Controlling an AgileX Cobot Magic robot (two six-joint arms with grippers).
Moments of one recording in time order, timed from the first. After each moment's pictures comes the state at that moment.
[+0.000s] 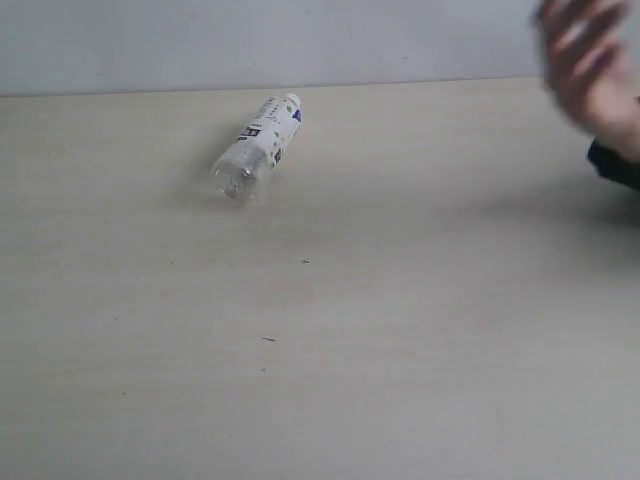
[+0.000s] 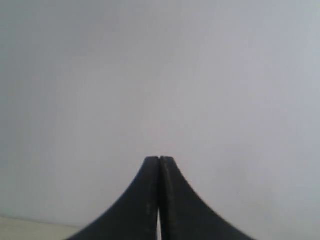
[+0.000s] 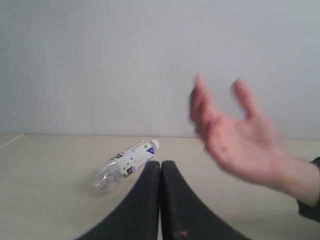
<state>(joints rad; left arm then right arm) 0.10 0.01 0.00 0.17 -0.27 -0.42 0.43 0.13 -0.34 -0.08 0.36 0.26</state>
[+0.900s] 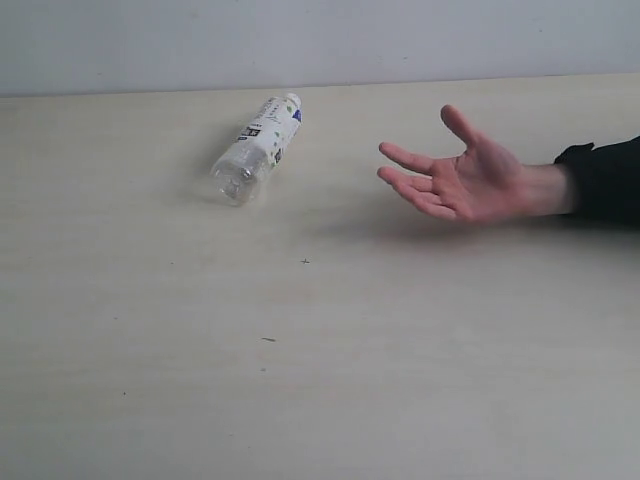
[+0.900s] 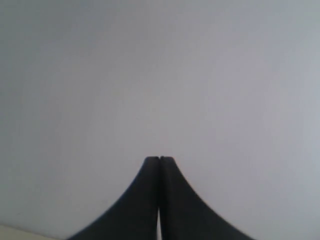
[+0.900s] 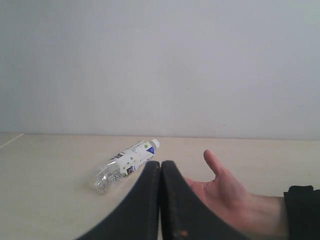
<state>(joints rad) 0.11 0.60 -0.31 0.26 -0.49 -0.73 0.43 0.13 -0.34 -0.08 0.36 0.26</state>
